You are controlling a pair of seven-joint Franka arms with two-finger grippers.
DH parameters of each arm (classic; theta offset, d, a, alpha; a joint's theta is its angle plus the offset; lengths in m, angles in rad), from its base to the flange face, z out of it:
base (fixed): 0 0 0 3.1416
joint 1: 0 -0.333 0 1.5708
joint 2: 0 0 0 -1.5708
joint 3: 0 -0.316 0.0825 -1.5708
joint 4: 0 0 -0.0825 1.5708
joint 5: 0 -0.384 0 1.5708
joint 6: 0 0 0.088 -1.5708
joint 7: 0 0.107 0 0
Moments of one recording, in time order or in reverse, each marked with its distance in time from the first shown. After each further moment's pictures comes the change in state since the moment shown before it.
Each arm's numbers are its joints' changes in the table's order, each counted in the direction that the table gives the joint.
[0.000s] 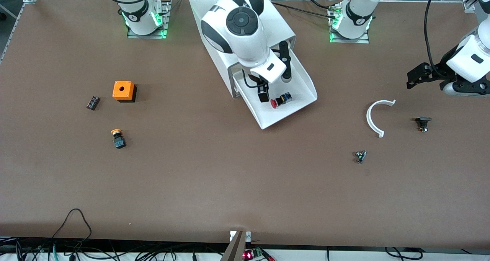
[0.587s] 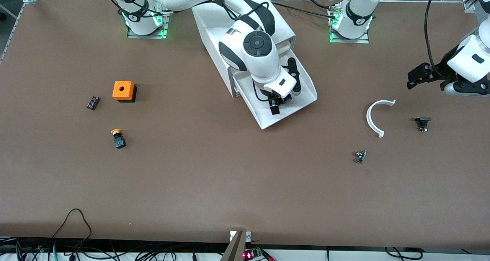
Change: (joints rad) left arm -0.005 0.001 0.001 0.003 0.000 0.000 0.000; right arm -0.102 0.160 0.083 0.111 0.018 -0.093 -0.024
